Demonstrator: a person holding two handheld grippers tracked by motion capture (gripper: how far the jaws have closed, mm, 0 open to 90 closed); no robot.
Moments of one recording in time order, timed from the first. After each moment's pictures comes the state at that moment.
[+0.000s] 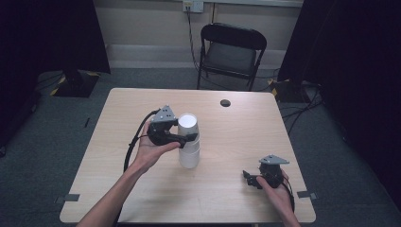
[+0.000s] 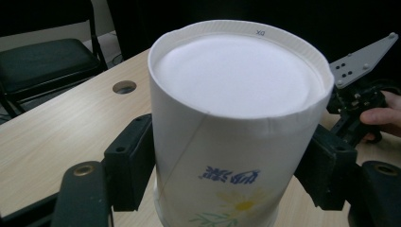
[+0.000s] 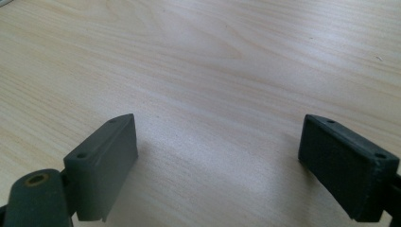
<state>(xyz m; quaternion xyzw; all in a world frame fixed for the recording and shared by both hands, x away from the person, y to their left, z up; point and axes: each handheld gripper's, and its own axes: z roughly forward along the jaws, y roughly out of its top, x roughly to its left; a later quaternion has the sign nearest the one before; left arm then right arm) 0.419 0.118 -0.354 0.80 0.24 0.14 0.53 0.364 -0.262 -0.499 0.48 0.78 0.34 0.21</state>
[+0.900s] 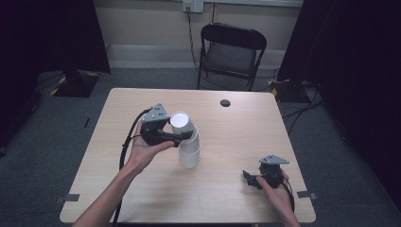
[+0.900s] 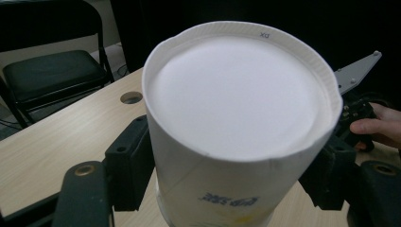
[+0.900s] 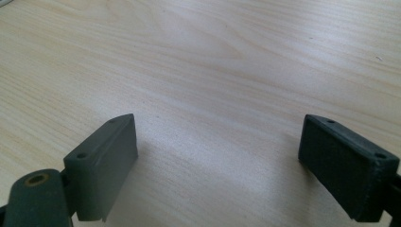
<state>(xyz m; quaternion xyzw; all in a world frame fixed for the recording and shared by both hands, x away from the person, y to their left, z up) 0.409 0.132 -0.340 0.79 0.24 0.14 0.54 0.364 -0.262 -0.499 0.48 0.78 0.34 0.21</state>
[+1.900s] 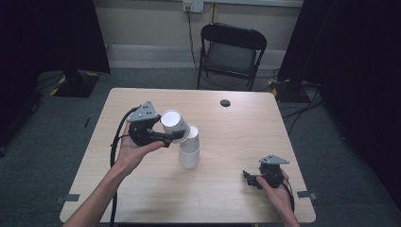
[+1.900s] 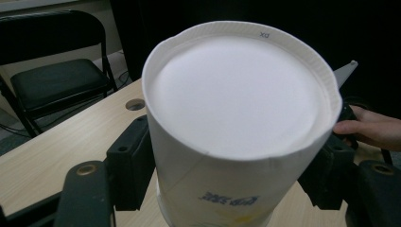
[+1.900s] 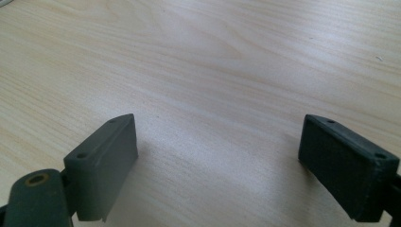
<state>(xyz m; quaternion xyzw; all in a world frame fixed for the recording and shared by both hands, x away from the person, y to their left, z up) 0.389 0.155 -0.318 0.79 0.23 0.15 0.55 0.364 -0.262 -0.499 0.48 0.78 0.34 0.21</state>
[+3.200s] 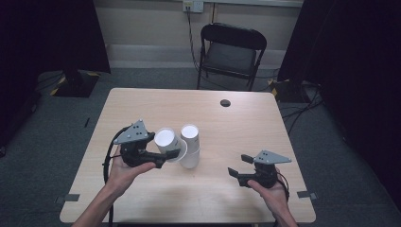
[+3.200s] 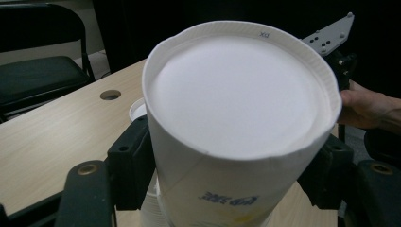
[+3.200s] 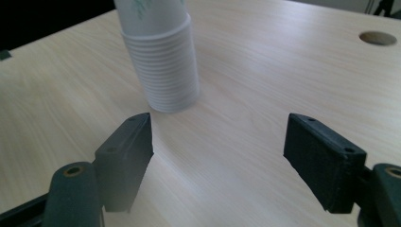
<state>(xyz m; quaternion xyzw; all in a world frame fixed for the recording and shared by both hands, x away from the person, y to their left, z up) 0.345 0.165 -0.333 0.78 0.22 0.12 0.57 0.337 -0.218 -0.426 0.35 0.78 0.49 0.16</state>
